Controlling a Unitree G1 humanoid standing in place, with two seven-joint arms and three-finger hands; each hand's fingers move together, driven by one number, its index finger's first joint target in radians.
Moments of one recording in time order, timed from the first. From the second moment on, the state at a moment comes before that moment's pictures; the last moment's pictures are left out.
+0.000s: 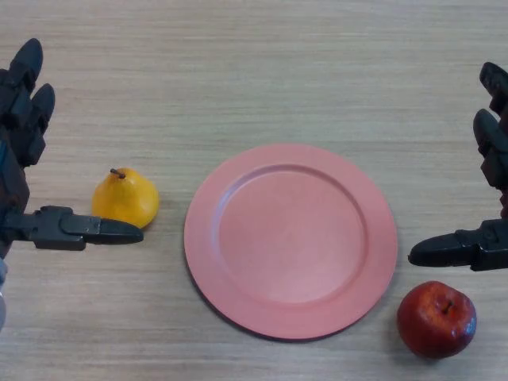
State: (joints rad) left arm -0.09 0.31 0.24 -0.35 -0.15 0.20 -0.16; right arm -0.06 -0.28 -0.18 -0.60 0.32 0.59 0.10
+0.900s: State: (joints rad) left arm -0.20 0.35 0.21 0.19 -0.13 -0.13 -0.16; right arm -0.07 -0.28 -0.18 -0.54 0.32 0.57 0.09
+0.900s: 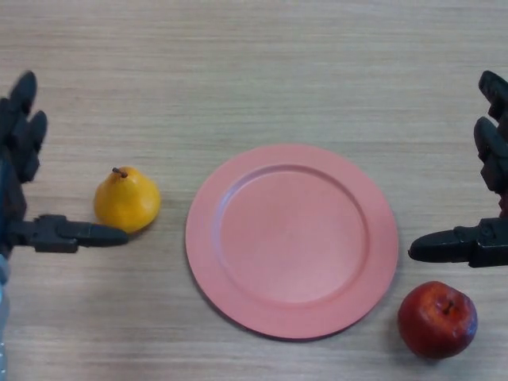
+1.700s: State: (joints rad) left arm -0.51 0.34 0.09 0.93 -0.09 -0.44 -0.14; right arm -0.06 -0.27 -0.17 -0.51 0.28 0.54 0.10
